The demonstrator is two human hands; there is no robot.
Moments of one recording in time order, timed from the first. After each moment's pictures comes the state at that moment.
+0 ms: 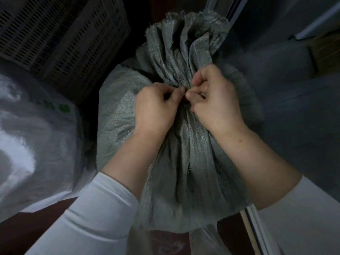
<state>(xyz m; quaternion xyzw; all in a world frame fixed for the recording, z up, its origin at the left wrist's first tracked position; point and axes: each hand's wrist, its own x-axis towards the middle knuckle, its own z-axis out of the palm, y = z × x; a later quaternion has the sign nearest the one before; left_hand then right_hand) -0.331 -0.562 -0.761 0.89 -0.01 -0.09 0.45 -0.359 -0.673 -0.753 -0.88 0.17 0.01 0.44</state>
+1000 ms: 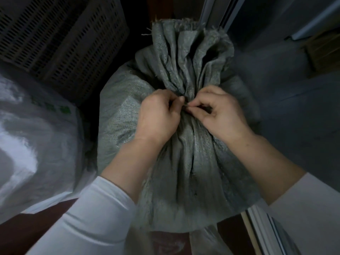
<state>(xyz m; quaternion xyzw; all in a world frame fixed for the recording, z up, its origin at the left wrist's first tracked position) -0.343 -0.563 -0.753 0.92 -0.08 -0.11 0.38 -0.383 -0.703 -0.777 -0.91 0.04 -0.02 0.42</state>
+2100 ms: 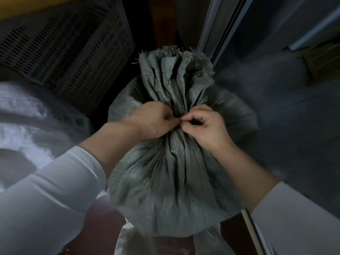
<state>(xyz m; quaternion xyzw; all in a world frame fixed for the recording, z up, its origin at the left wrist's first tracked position) -0.297 -0.536 -0.730 0.90 -0.26 -0.32 0.17 -0.374 -0.665 -0.771 -0.81 0.17 0.01 0.56</state>
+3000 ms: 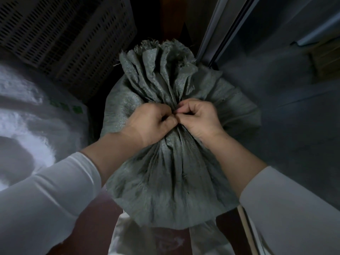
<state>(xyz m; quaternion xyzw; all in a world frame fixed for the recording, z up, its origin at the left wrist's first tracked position) -0.319 -0.505 -0.758 0.89 -0.25 -0.22 0.32 -0.355 -0.642 -0.787 -0.74 0.24 0.08 0.62</state>
